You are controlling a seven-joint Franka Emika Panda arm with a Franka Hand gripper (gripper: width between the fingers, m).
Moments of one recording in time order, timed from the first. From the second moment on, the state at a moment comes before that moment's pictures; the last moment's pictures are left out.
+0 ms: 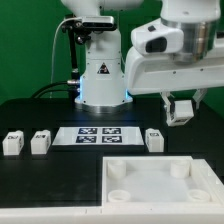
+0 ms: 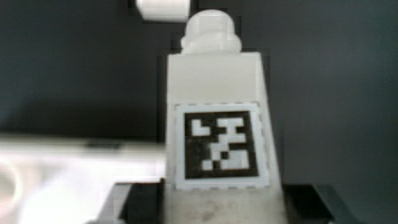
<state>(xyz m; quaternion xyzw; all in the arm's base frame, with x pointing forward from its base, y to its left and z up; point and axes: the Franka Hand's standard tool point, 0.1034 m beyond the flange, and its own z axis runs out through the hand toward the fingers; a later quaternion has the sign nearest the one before) 0.500 0.115 0.119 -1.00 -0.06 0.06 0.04</state>
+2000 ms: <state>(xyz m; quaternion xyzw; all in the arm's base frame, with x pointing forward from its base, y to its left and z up) 0.625 0.111 0.104 -0.95 -0.01 -0.31 0.05</state>
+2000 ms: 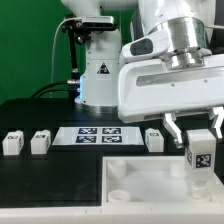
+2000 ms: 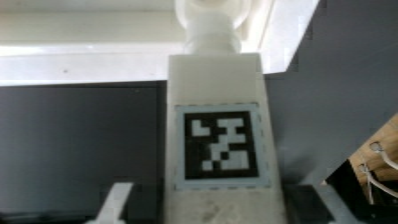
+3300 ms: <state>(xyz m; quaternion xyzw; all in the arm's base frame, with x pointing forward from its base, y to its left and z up) 0.616 0.113 0.084 -0.95 0.02 -0.30 0.04</state>
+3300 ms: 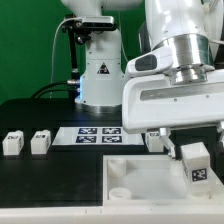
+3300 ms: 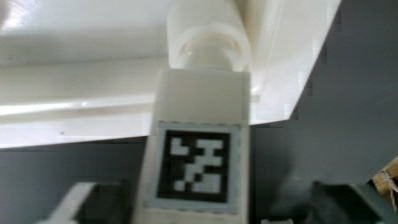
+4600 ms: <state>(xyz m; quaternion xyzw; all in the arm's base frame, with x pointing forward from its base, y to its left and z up) 0.618 0.095 0.104 -0.99 0.03 -0.10 0.08</state>
